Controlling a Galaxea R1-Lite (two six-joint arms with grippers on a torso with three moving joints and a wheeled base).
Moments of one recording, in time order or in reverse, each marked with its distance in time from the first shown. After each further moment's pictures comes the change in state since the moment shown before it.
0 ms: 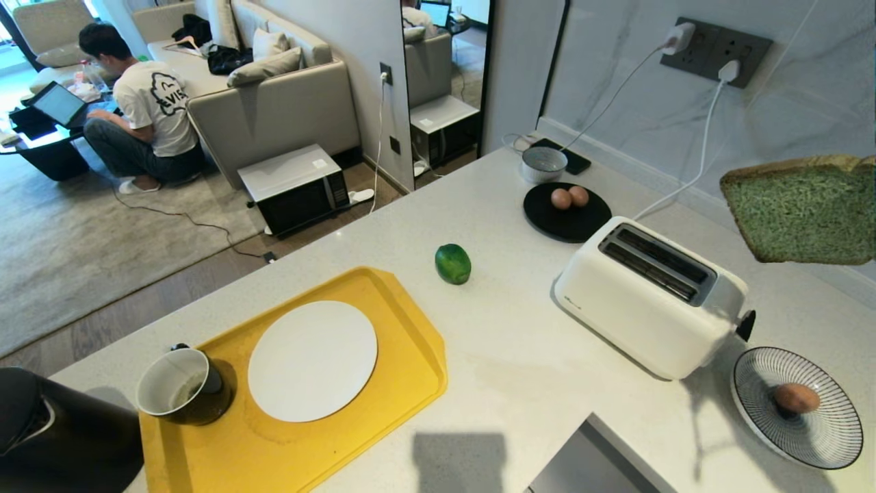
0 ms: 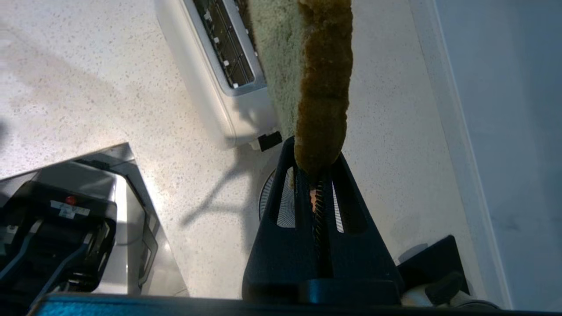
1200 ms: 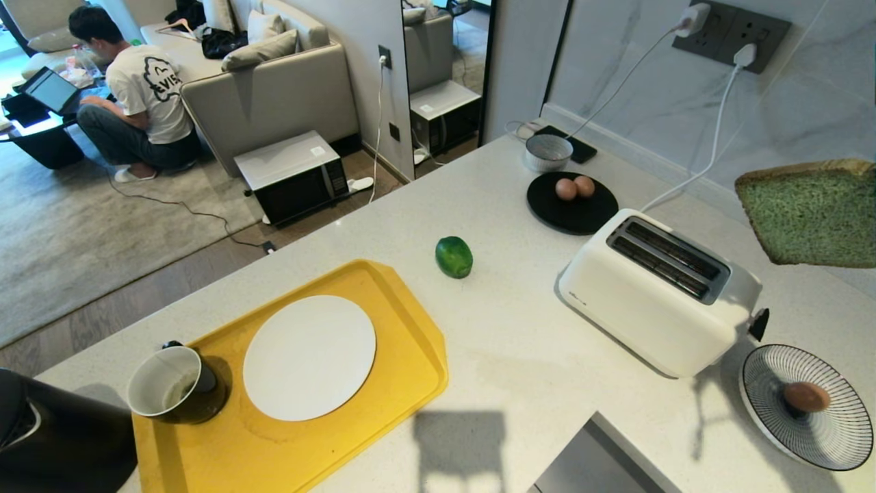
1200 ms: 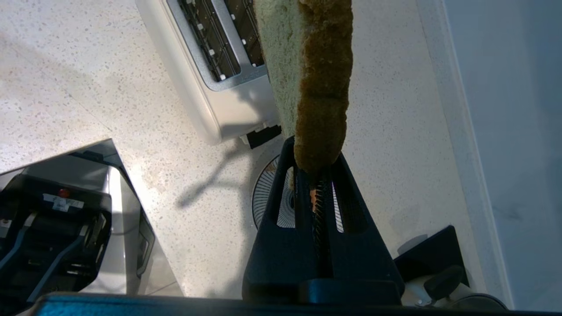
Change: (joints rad) left arm 0.000 0.000 0.000 0.000 0.014 -0.020; right arm -0.061 -0.013 0.008 0.007 0.019 -0.015
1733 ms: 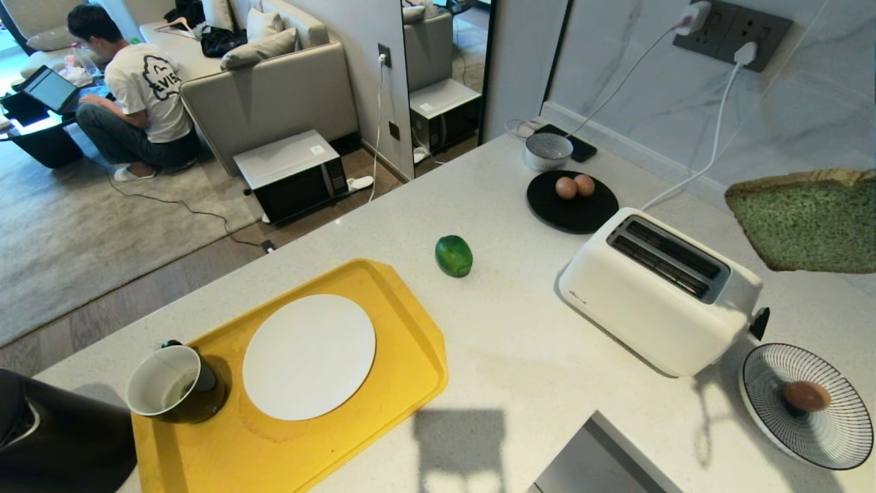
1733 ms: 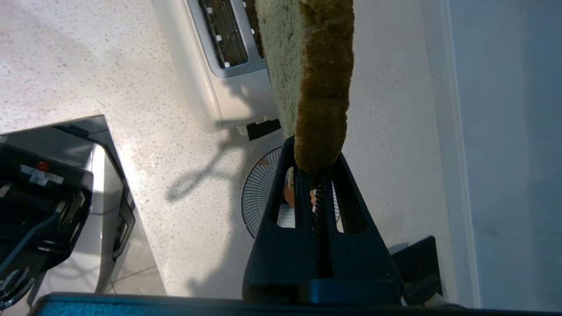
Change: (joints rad) left arm 0.000 0.000 0.000 -0.002 0.000 -0.002; right arm 0.001 0.007 -0.012 0.028 0.030 -0.108
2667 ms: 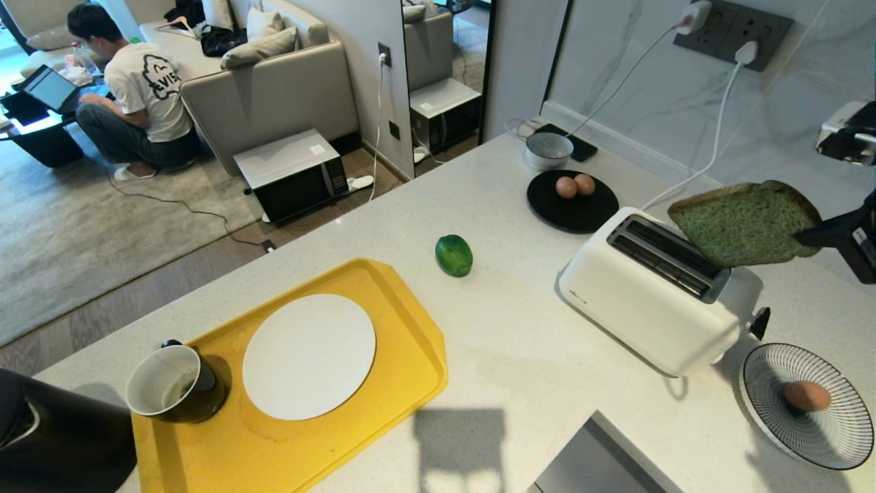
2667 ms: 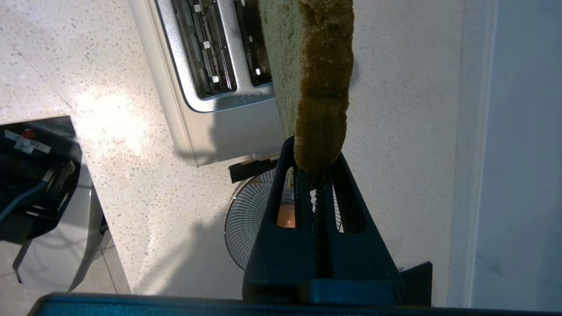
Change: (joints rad) left arm 0.000 0.000 0.000 0.000 0.000 0.000; right arm -0.044 0.288 -0.146 0.000 0.044 -0.094
